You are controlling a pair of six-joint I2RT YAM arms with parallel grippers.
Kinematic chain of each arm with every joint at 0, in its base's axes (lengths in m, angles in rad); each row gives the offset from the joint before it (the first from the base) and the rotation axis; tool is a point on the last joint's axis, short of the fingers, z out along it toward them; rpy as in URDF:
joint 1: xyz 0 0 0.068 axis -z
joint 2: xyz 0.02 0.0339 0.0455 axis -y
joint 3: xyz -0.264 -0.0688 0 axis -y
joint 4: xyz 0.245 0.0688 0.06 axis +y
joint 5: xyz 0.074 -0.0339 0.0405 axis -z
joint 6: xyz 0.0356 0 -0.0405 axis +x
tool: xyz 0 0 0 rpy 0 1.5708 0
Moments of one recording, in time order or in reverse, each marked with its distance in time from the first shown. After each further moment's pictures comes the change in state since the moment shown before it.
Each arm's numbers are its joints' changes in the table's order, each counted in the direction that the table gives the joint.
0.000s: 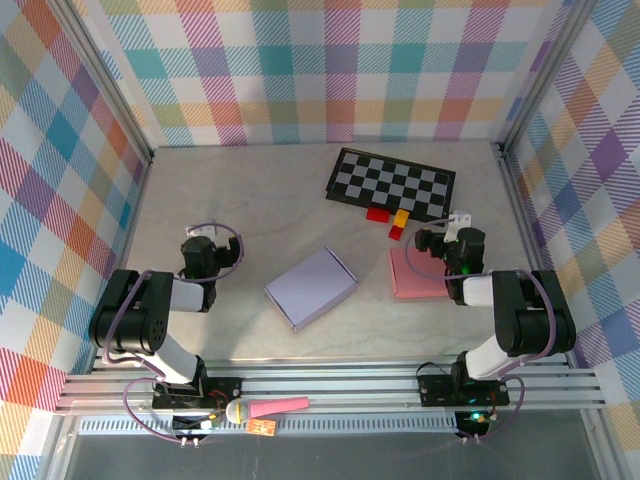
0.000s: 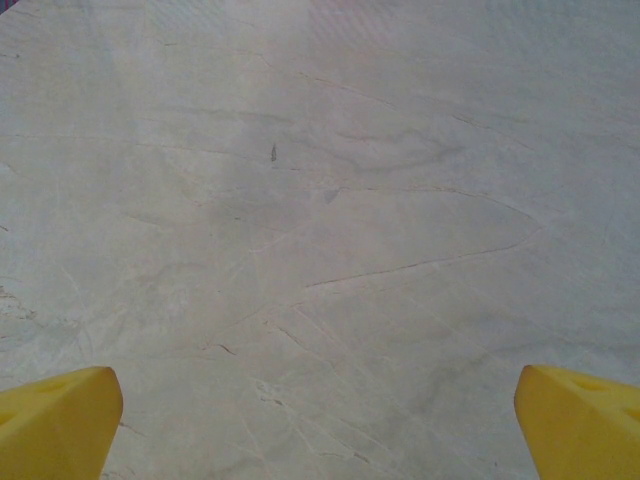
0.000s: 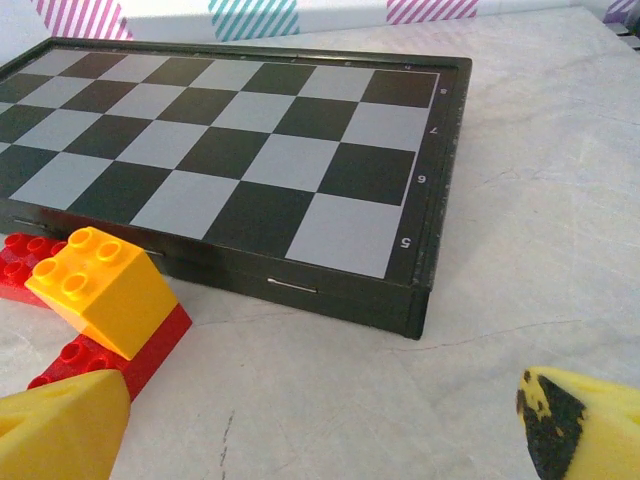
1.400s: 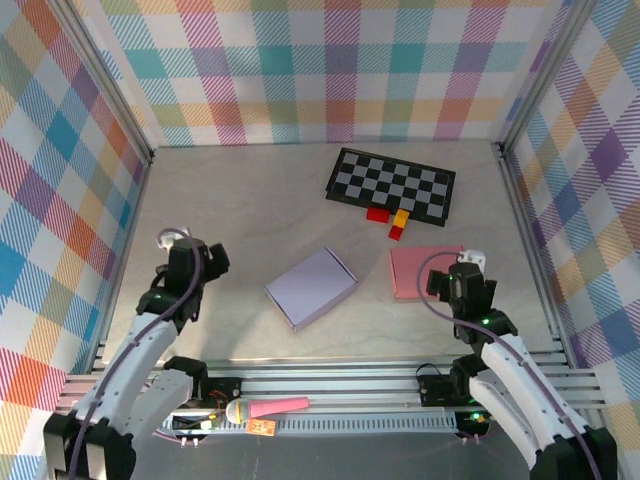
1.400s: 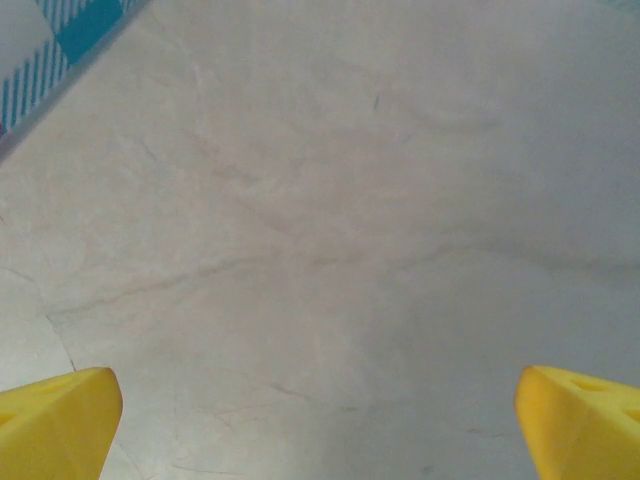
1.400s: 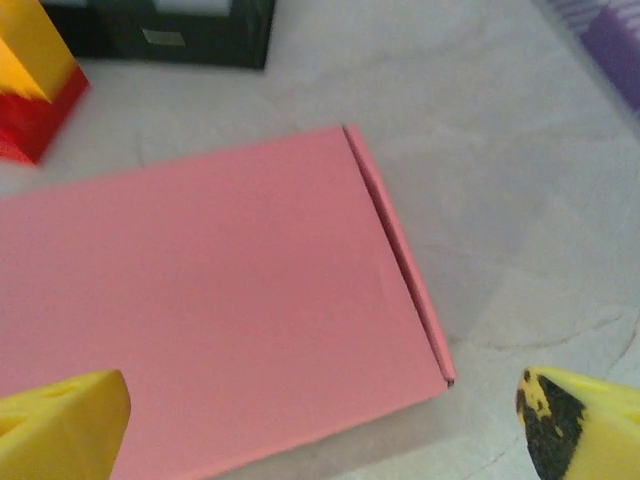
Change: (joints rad) left arm 0.142 0.726 0.150 1.155 -0.256 -0.283; right arm -0.239 0.877 -0.121 1.089 0.447 0.196
